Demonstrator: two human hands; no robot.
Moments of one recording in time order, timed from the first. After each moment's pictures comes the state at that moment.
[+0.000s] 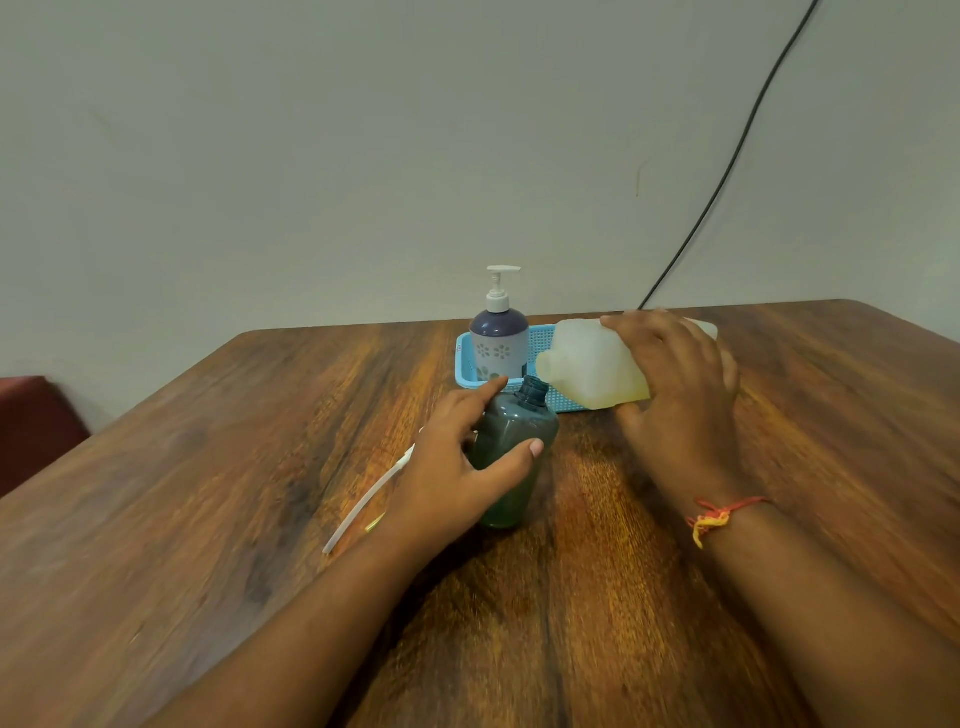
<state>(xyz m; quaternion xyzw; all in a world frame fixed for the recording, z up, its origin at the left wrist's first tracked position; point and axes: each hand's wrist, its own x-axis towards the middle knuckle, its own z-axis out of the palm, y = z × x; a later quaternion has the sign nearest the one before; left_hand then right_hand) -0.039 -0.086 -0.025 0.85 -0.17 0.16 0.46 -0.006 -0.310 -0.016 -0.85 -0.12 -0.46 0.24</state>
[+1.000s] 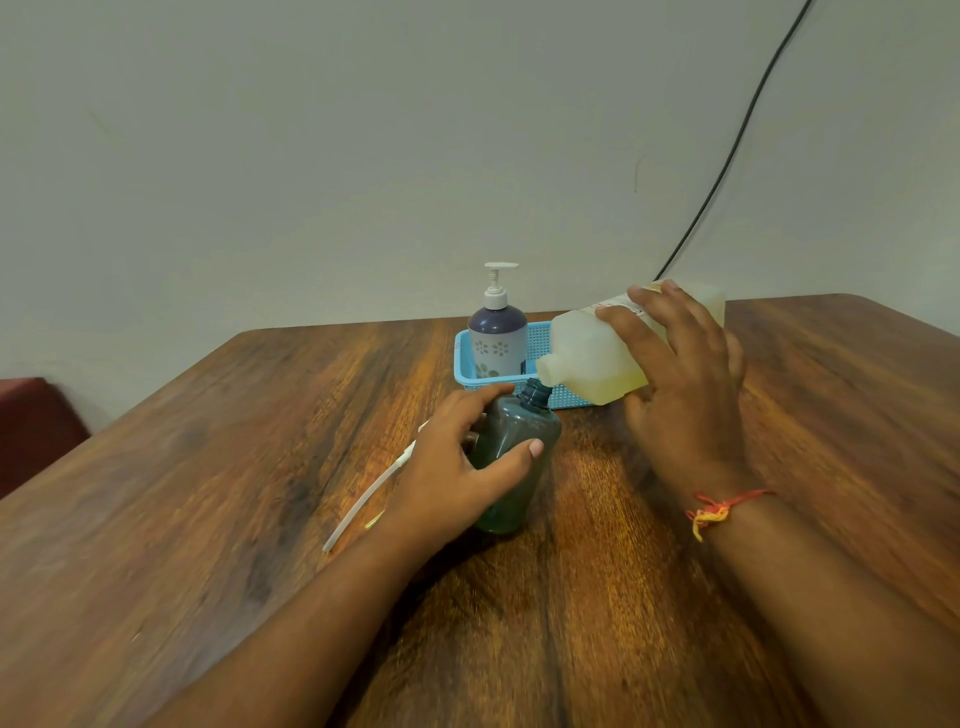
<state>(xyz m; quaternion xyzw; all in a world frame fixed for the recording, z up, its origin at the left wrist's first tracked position) -0.043 -0.087 -0.025 0.85 -0.19 0.15 0.46 -0.011 -0.311 -0.009 -0.85 -0.12 -0.48 0.19</state>
